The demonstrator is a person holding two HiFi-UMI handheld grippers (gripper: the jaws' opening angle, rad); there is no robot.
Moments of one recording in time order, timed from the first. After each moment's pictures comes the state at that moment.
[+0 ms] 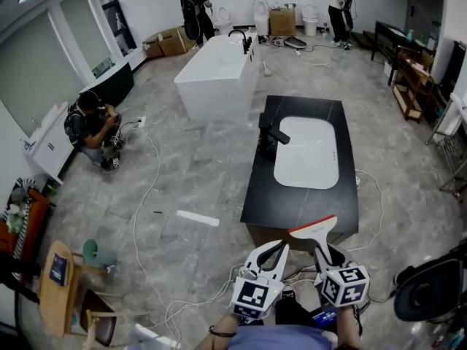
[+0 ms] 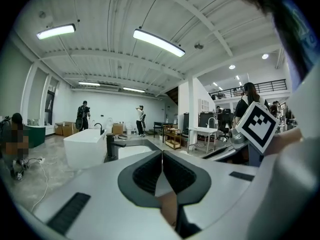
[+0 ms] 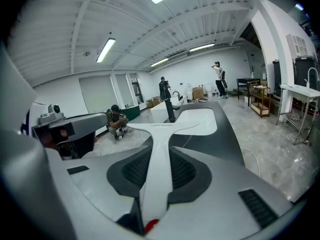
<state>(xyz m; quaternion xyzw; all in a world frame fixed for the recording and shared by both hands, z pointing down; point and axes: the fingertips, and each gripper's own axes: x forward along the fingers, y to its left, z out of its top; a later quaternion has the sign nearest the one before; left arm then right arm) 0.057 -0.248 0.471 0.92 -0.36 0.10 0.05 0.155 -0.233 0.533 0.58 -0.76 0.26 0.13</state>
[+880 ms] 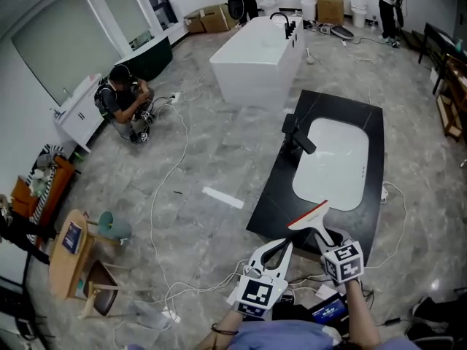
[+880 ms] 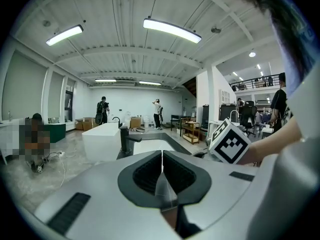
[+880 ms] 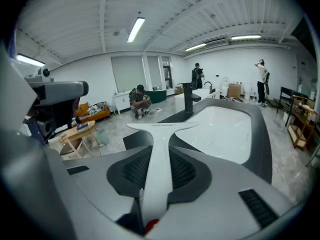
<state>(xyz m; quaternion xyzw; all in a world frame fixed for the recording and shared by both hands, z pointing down) 0.084 -0.349 0.498 0.87 -0.46 0.14 0.08 0.172 -0.399 0.608 0.42 -0.85 0.19 0.25</state>
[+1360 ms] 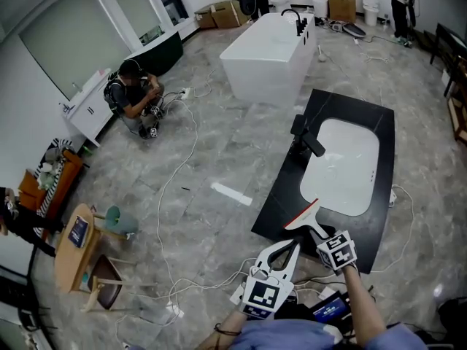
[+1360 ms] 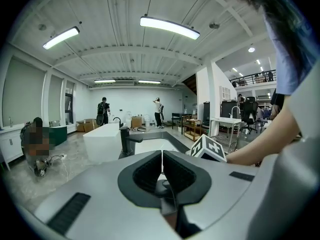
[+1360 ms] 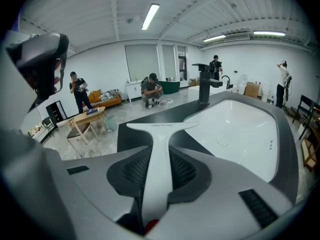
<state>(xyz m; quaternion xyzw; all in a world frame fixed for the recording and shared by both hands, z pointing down) 0.092 -0.364 0.499 0.87 -0.47 0.16 0.06 0.141 -0.438 0.671 0.34 -0.87 0.18 0.31</state>
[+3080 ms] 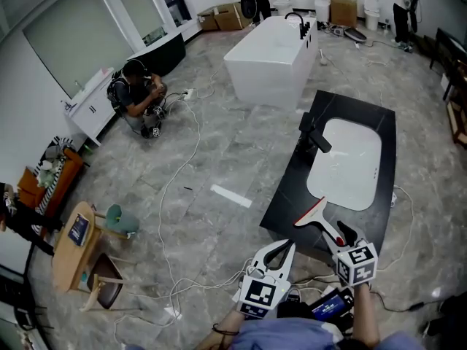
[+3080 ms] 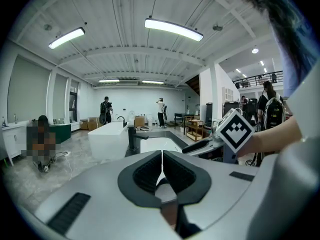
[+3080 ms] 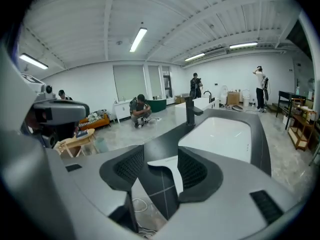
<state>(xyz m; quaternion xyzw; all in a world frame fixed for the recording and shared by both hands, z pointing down) 0.052 -0.336 0.502 0.86 -0.48 0.15 0.08 0.157 -0.397 0.573 0.43 -0.86 0.17 0.20</state>
